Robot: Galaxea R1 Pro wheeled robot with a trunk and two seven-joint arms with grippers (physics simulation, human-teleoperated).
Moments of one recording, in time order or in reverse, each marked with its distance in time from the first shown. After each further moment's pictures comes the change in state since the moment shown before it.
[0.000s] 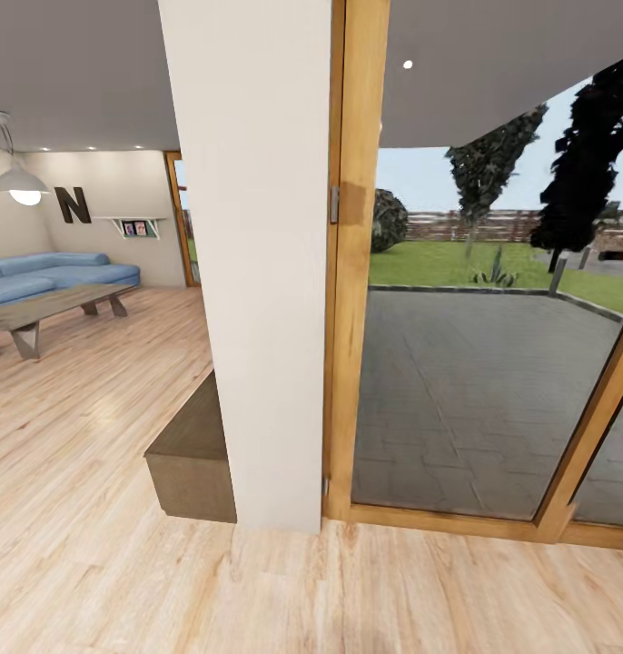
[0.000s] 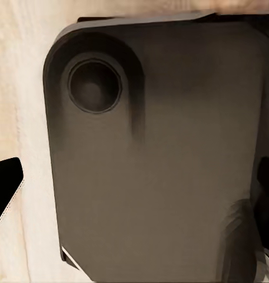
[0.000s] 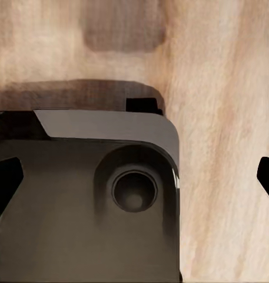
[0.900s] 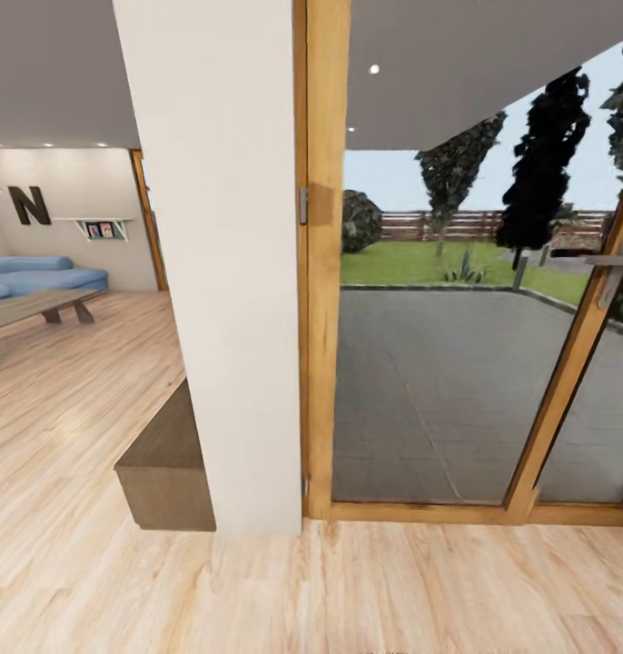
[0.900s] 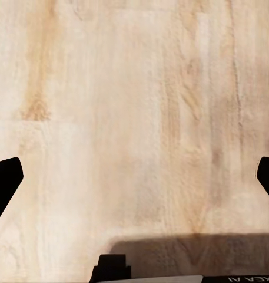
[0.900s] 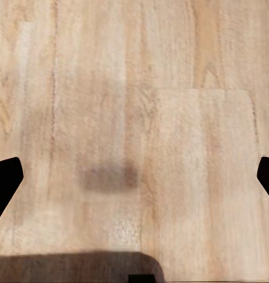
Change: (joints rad) left arm 0.000 0.009 0.009 -0.553 -0.001 -0.003 0.000; right arm -0.054 -0.002 0.003 -0.303 -0.001 -0.084 -0.001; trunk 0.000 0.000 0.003
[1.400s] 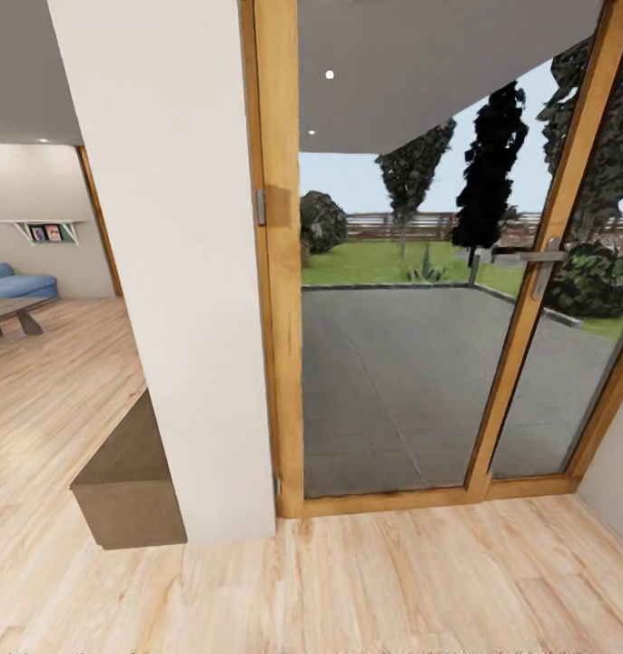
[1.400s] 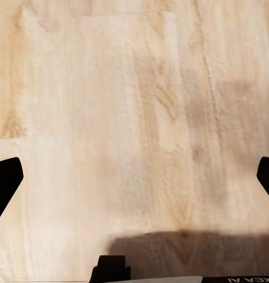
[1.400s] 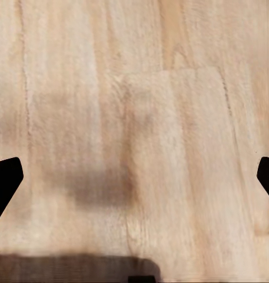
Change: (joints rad) left arm 0.000 0.000 -0.001 0.001 0.000 0.000 -0.001; right arm 0.000 0.000 0.000 0.001 0.000 0.000 0.000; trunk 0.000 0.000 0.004
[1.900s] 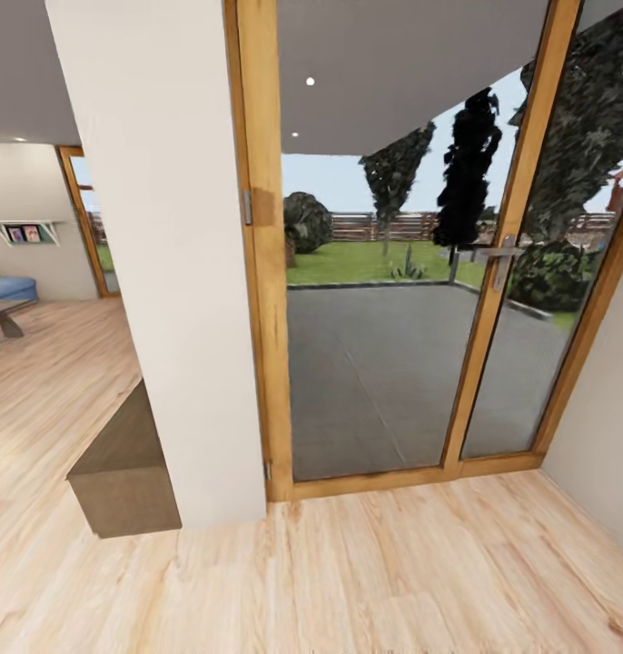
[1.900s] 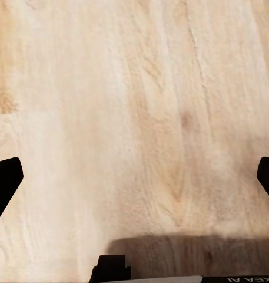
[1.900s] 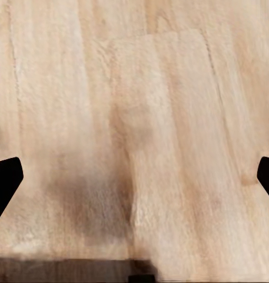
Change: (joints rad) left arm 0.000 0.000 0.000 0.002 0.000 0.000 0.000; right arm 0.000 0.000 -0.001 0.003 -0.001 0.000 -0.001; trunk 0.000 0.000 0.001
